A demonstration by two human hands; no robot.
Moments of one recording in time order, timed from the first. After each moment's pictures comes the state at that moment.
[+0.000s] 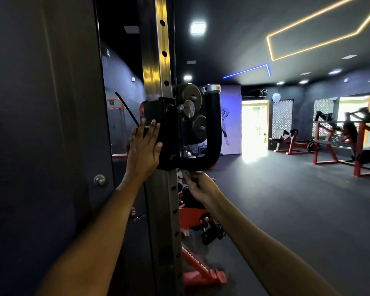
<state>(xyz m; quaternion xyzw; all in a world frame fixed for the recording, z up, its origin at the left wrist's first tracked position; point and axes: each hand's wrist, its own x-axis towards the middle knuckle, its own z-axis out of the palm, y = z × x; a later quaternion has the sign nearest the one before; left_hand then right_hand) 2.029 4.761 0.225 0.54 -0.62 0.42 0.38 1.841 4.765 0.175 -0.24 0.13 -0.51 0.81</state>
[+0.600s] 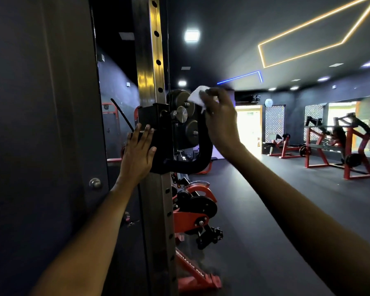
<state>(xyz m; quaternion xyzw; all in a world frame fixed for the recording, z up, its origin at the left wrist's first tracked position) 2.029 4.765 0.226 0.54 -0.63 0.41 0.37 1.774 4.808 0.314 -0.67 0.23 -0.70 -0.09</state>
